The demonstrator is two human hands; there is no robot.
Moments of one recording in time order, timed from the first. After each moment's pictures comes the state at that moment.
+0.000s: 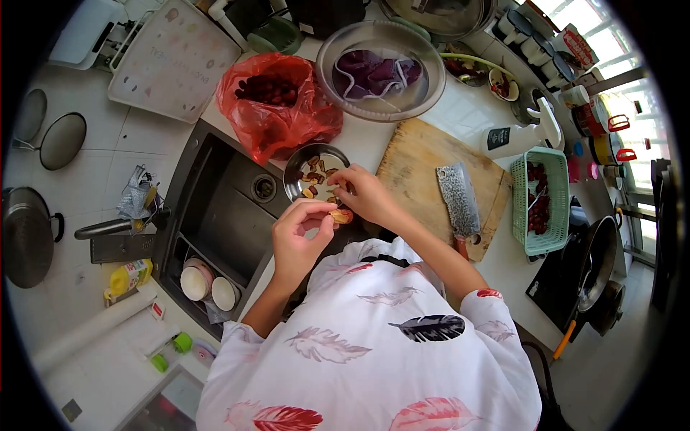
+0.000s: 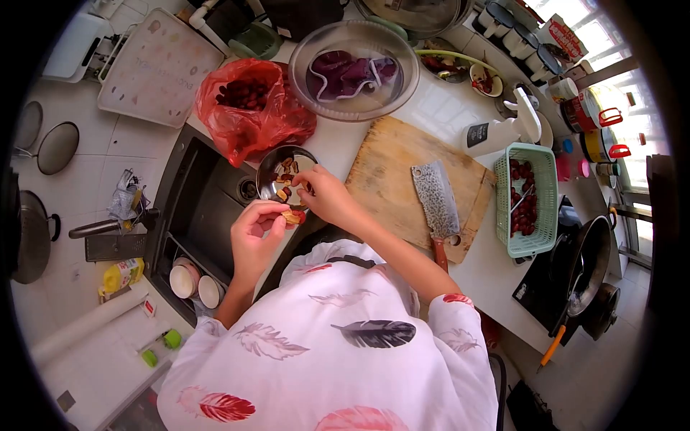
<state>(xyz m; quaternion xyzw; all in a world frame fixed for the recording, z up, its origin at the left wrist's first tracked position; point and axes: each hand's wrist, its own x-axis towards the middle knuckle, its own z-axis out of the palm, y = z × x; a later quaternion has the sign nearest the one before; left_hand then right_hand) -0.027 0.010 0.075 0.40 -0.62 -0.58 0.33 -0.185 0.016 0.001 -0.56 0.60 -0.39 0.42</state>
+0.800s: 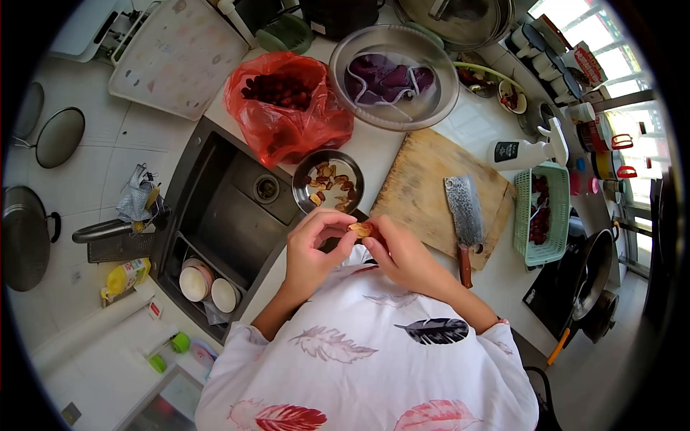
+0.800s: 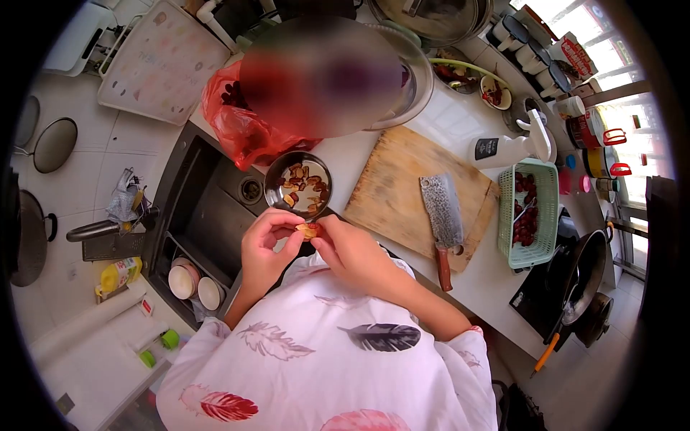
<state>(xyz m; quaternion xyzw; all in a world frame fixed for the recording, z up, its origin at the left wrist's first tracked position) -0.029 0.003 0.089 0.38 -0.61 -0.61 0.33 -0.182 0.069 0.086 -0.54 0.60 -0.38 0.46</state>
